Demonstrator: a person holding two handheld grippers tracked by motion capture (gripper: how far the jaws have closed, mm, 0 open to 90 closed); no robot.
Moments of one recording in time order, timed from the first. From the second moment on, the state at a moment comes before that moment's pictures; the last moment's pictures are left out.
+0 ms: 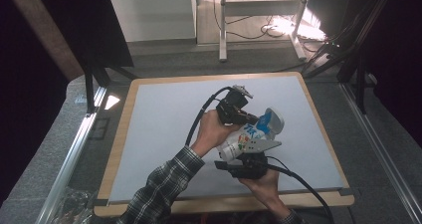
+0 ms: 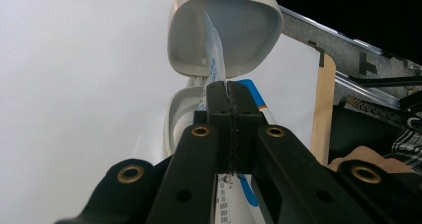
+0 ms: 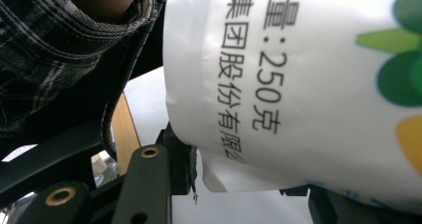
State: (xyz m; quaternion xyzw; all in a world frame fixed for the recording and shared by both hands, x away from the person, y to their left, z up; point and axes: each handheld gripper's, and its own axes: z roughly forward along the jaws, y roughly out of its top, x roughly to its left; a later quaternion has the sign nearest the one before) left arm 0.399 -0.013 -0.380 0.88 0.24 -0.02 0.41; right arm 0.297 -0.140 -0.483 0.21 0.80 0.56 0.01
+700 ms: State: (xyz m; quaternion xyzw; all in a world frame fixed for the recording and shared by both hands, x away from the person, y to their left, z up) left arm 0.399 -0.013 -0.379 0.88 0.24 -0.01 0.41; right arm 0.298 -0.139 -0.482 0.21 0.80 0.56 0.01
